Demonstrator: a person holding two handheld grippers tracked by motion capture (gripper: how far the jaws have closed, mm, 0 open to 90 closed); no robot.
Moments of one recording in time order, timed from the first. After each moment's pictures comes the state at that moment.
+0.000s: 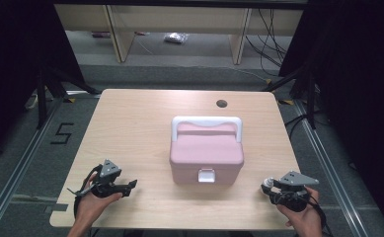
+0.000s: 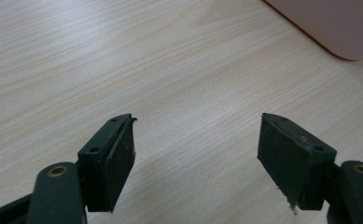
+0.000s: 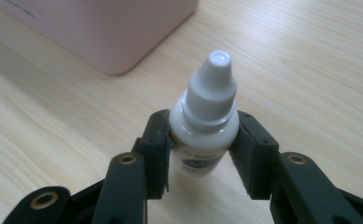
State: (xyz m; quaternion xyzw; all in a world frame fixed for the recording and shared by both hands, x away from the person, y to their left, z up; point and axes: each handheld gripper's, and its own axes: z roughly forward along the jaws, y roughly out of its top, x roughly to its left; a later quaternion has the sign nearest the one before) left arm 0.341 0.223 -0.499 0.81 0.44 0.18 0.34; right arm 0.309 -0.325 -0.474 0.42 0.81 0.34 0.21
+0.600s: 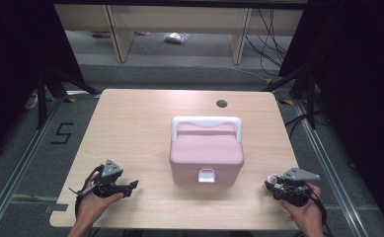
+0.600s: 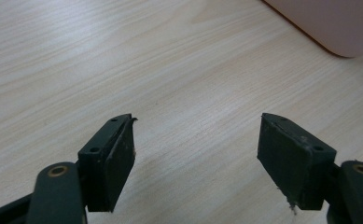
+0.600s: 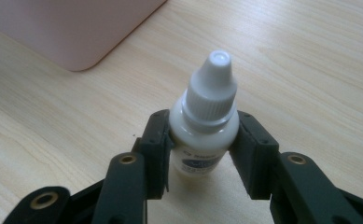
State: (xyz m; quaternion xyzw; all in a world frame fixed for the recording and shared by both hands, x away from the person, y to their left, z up) left arm 0.341 0.218 -0.501 0.80 0.44 0.18 0.35; right arm 0.322 -0.334 -0.480 0.45 0.81 0.32 0.21
